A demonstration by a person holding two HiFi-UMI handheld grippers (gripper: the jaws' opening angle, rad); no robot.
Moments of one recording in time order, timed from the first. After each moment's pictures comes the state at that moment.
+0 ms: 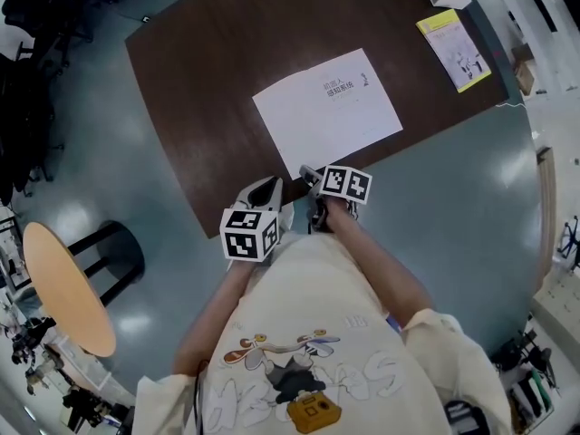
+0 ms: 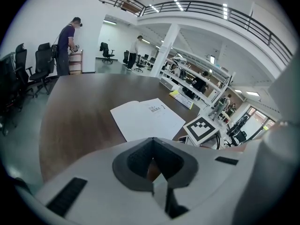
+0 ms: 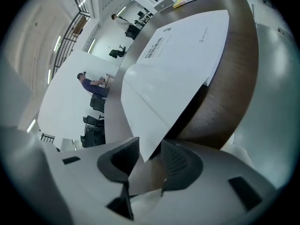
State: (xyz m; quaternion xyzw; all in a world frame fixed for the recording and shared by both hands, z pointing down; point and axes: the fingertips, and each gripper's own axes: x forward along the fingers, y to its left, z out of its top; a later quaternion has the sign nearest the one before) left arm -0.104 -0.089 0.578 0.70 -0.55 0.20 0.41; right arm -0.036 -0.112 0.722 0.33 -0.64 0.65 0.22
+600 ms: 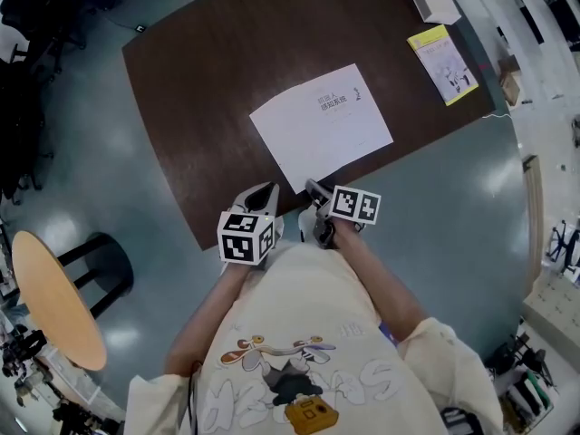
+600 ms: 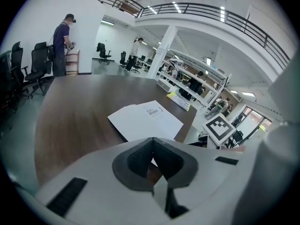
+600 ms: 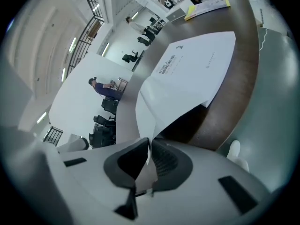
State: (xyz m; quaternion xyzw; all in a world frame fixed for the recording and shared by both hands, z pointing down) left arm -0.111 -0.097 0.572 0.71 -0.54 0.19 0.41; right arm -0.025 -0.116 0.675 0.31 -0.70 0.62 0.17
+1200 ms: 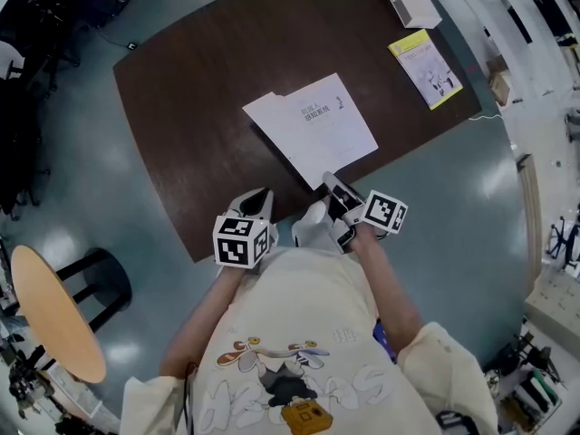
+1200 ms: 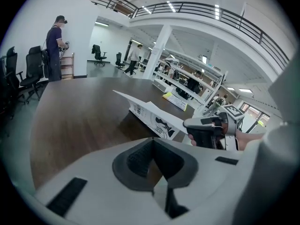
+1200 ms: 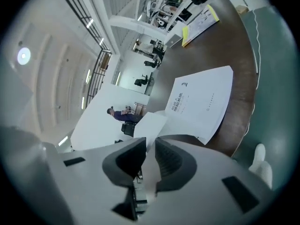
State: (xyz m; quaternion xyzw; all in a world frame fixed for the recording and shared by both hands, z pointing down) left arm -0.087 -0.114 0.565 0.73 -0.53 0.20 0.39; right arm 0.039 -0.178 0.588 0.30 -0.72 0.63 -0.02
